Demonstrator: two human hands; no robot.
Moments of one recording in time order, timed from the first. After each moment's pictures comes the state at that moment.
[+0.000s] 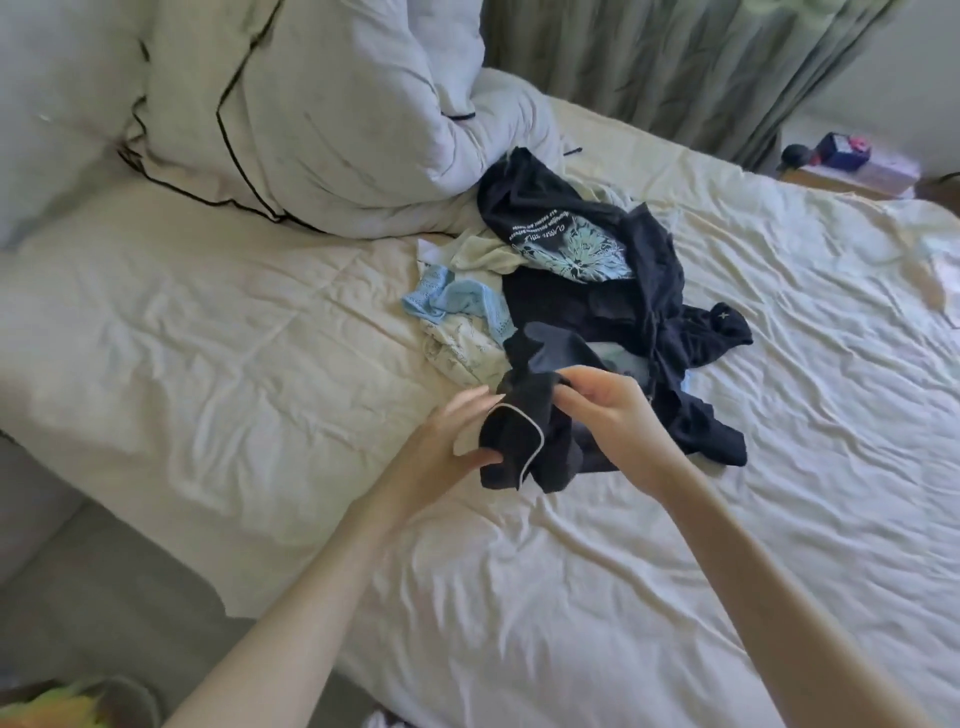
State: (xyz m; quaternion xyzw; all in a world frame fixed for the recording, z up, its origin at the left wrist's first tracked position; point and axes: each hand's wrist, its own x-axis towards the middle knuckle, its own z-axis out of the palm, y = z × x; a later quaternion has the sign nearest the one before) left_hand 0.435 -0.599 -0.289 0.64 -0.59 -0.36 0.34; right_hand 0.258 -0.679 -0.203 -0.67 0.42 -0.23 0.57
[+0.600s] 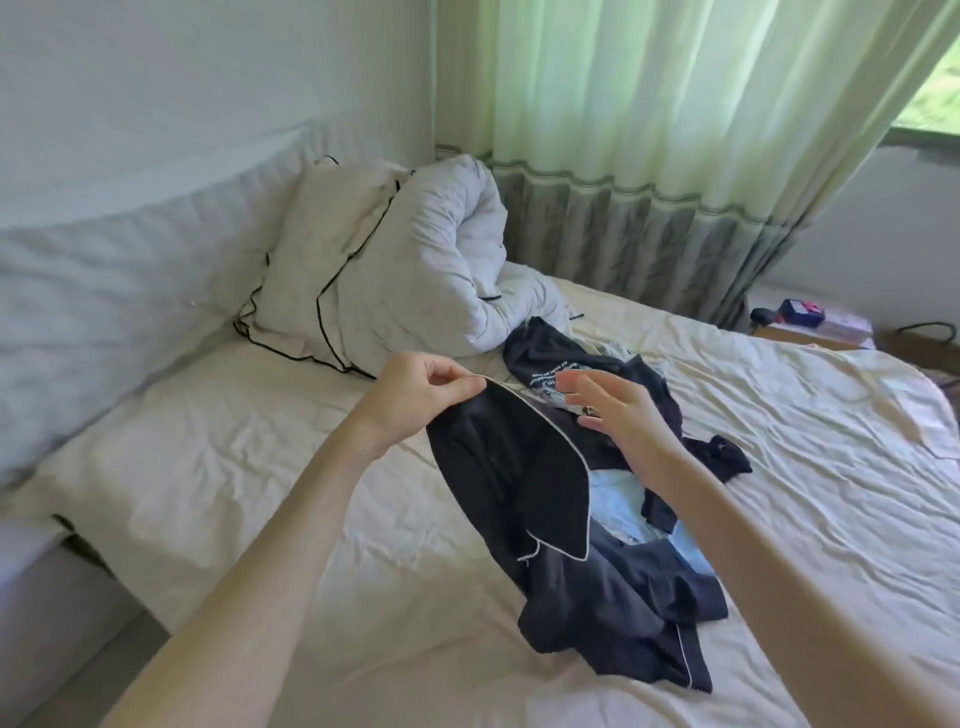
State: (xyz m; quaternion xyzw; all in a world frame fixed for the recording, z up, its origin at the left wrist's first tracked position) left_hand 0.496 -0.586 -0.057 0.65 -0.50 -0.34 0.45; right_hand 0.289 -0.680 -0.086 -0.67 0.42 -0.30 0.53
